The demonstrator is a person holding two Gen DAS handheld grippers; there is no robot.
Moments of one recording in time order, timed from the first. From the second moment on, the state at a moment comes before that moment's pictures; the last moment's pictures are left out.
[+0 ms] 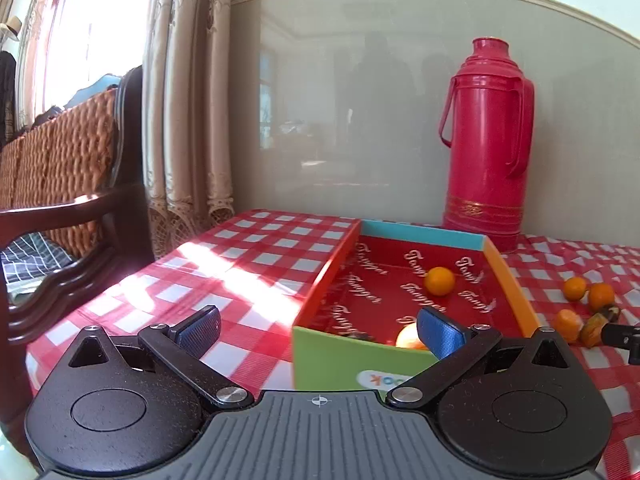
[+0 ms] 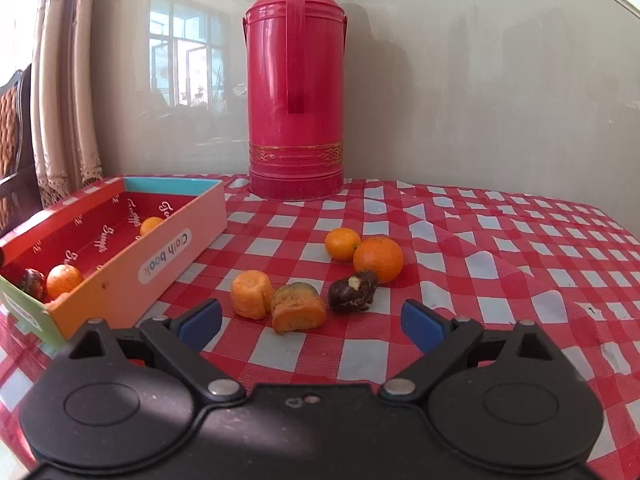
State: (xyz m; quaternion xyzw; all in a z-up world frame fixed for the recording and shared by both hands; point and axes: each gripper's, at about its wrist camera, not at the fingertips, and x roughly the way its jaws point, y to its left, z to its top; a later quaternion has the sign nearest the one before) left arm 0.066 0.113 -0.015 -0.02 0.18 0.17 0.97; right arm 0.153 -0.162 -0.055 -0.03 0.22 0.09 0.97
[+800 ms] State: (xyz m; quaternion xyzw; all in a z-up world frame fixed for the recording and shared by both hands) left arm 0.056 0.140 -0.018 0.00 0.19 0.22 0.96; right arm 0.189 -0.150 -0.064 -0.01 0.27 0.10 0.96
